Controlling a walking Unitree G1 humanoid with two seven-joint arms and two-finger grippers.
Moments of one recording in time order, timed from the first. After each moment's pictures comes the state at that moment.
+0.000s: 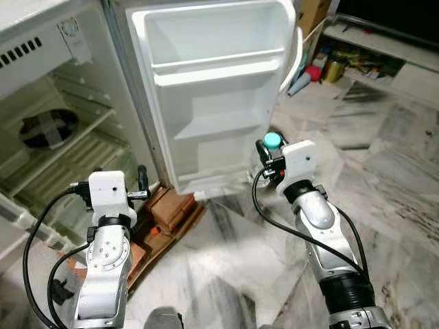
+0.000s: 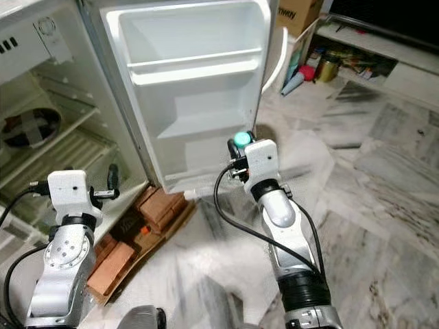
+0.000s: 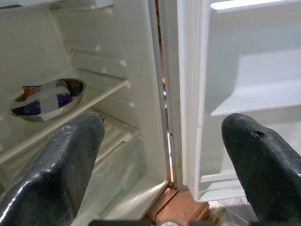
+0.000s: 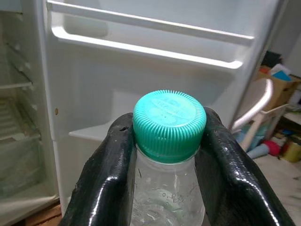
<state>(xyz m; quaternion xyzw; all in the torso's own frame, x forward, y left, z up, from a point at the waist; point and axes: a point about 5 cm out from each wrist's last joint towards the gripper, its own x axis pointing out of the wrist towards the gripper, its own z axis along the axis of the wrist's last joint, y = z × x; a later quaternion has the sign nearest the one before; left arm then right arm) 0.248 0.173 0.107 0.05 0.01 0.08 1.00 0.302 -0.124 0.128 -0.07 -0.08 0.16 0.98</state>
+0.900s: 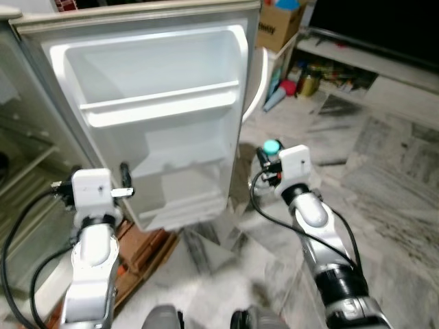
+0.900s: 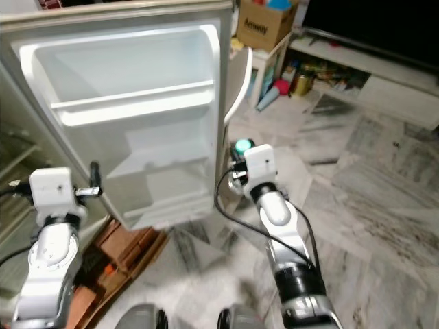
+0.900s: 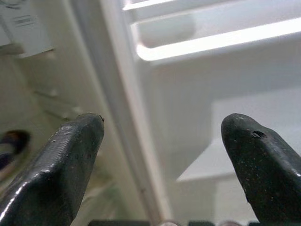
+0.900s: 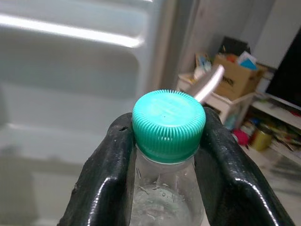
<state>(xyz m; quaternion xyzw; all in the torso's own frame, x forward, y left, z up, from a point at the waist) 0.239 0.201 0.112 0.10 0.00 0.14 0.99 0.310 -0.118 0.108 -0.06 -0.05 0.15 0.99</state>
